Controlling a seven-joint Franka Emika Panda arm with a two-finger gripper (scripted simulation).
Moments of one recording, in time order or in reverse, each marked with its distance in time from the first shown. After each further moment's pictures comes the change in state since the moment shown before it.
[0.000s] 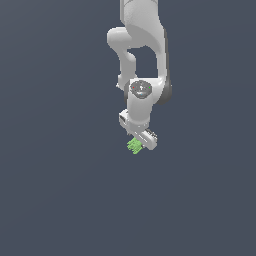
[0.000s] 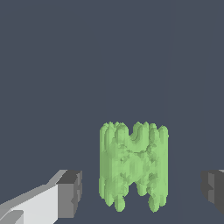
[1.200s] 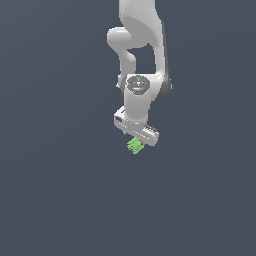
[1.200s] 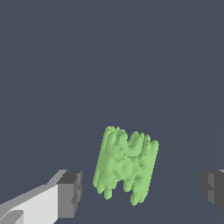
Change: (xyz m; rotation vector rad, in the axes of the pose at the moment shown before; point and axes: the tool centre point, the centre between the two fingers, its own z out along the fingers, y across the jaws) arm 0.014 0.001 -0.023 -0.008 -0.011 -0.224
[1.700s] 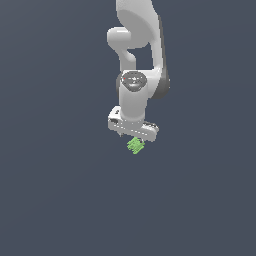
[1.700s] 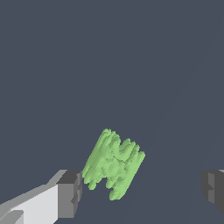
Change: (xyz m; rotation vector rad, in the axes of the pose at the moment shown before) arm 0.015 0.007 -0.020 -0.008 -0.010 -0.253
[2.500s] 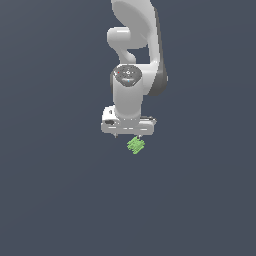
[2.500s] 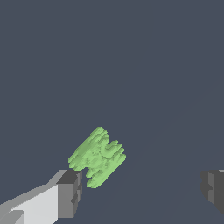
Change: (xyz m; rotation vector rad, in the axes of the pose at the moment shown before) arm 0.013 0.015 -0.023 -0.011 -0.011 -0.274
